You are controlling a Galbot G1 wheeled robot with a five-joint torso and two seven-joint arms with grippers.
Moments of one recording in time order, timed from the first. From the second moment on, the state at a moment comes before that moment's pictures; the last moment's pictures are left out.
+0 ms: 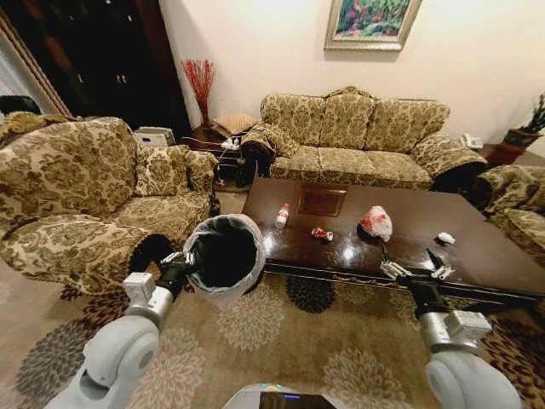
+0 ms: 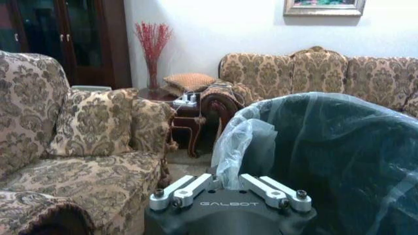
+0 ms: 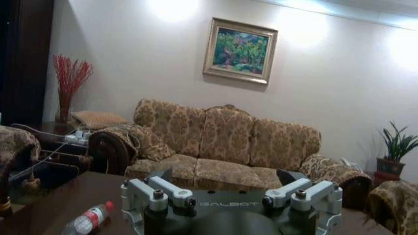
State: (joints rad) left arm 1.59 -1.07 -0.68 -2.45 -0.60 0.48 -0.31; right arm -1.71 1.26 0.83 2.39 0.27 -0.19 0.14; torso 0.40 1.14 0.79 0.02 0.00
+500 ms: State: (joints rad) left arm 1.59 -1.07 -0.68 -2.44 -0.59 0.47 -0.31; right arm -1.69 1.26 0.82 2.37 0.28 -0.20 0.12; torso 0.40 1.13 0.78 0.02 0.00
